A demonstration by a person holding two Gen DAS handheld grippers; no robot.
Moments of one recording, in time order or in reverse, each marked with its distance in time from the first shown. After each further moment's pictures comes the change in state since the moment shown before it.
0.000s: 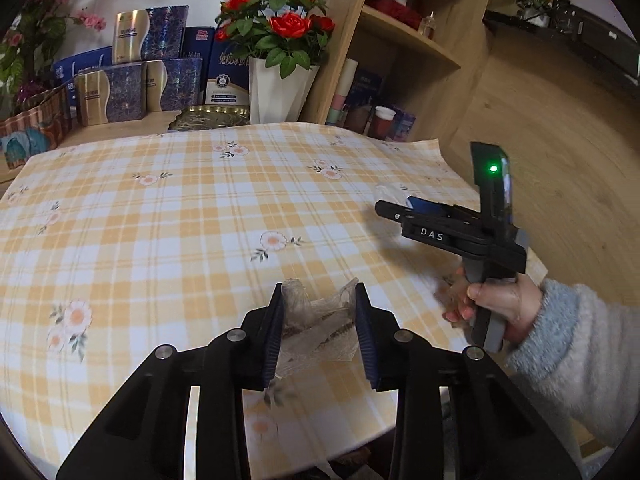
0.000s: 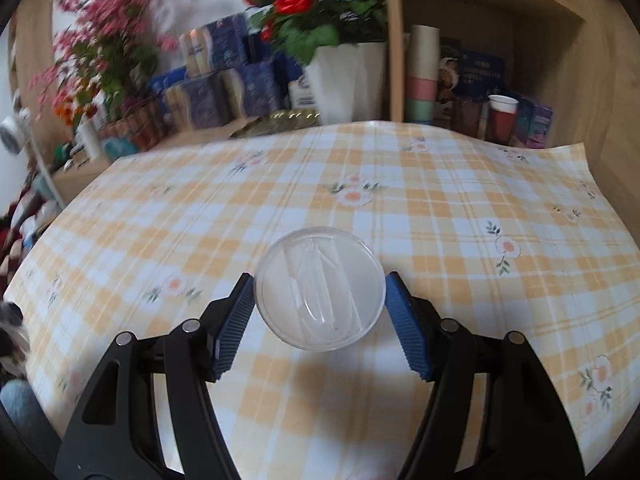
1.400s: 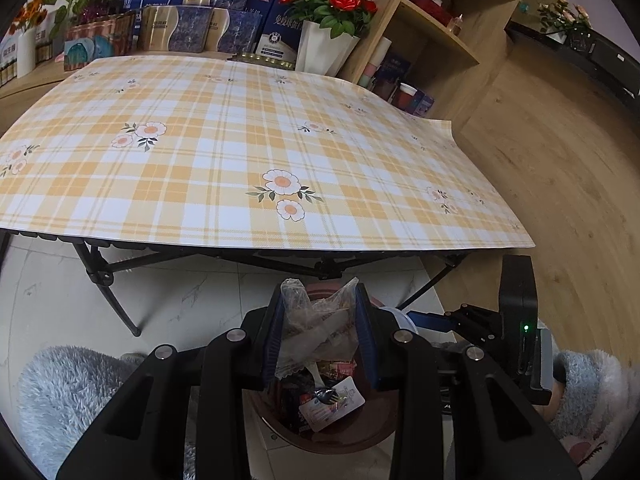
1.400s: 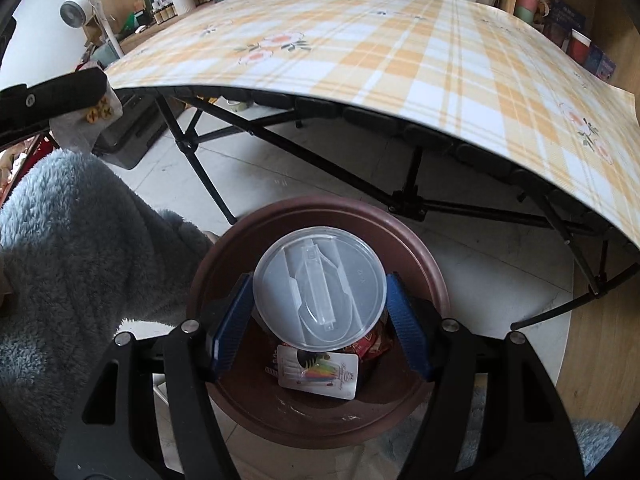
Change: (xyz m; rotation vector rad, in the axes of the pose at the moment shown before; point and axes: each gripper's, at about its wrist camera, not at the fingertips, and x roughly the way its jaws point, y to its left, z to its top) left arm -0.084 0.012 -0.146 -0.170 0.064 0.032; right arm -0.087 0.147 -0.225 -0.181 0.383 0.133
